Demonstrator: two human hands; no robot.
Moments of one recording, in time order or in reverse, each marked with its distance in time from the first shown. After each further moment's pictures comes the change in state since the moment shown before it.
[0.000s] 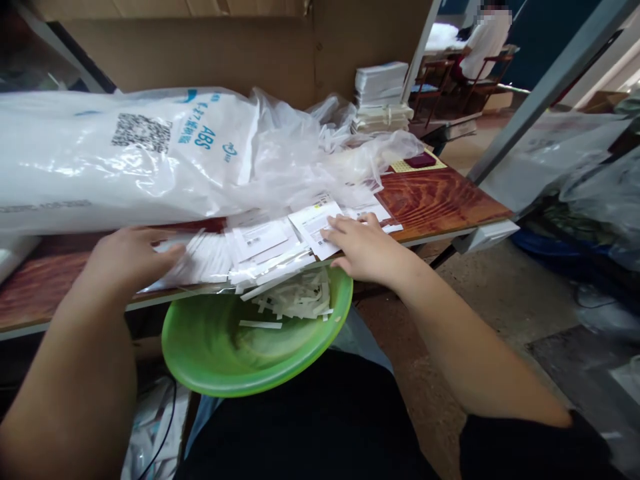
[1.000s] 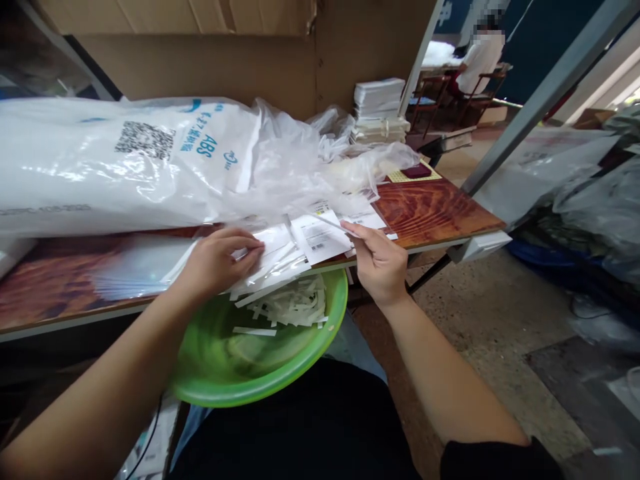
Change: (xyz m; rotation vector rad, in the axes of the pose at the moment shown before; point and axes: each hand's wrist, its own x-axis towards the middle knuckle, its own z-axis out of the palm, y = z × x) left_hand -0.009 0.093 0.037 -0.411 0.129 0.513; right_hand -0.023 -0.012 0.027 0.547 0.900 0.314
